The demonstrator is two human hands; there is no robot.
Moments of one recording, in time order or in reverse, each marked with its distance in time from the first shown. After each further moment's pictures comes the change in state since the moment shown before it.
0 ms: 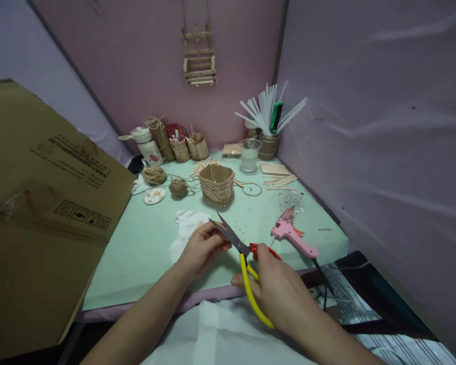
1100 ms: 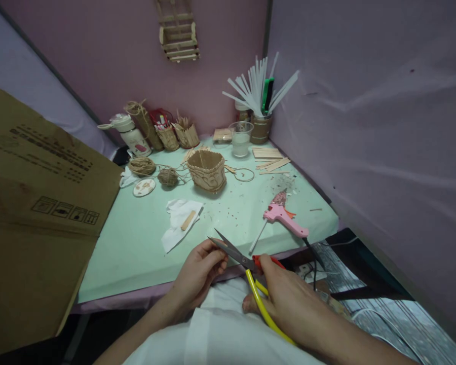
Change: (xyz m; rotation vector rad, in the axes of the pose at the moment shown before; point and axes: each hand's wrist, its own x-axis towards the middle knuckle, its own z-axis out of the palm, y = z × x) left_hand -0.045 -0.026 0.025 0.045 0.183 -0.244; right_hand -0.030 0.036 0.011 0.077 -0.231 0.029
